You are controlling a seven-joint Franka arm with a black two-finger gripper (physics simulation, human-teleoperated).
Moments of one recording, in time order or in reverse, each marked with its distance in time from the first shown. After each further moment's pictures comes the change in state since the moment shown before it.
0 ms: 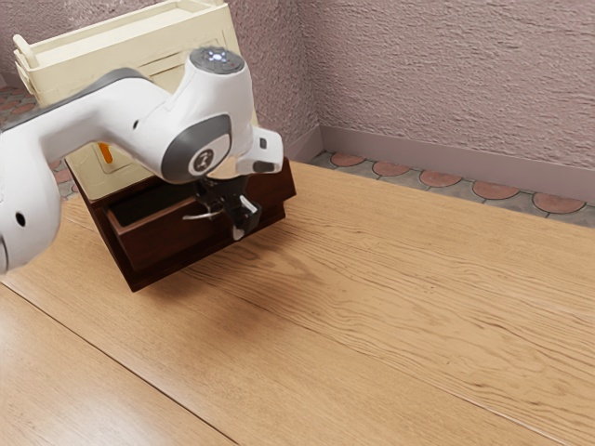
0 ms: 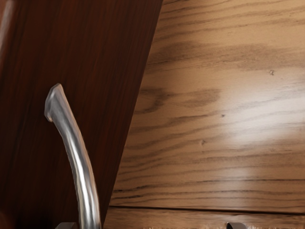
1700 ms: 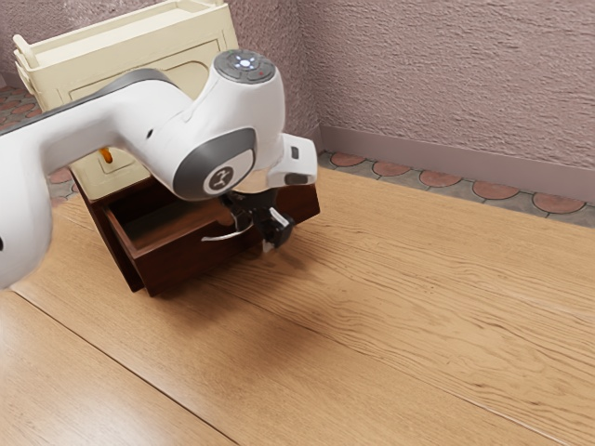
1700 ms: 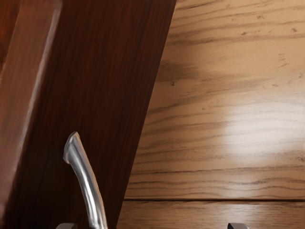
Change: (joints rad) arm -0.126 -0.117 0.008 -0.131 0.000 0.027 -0.119
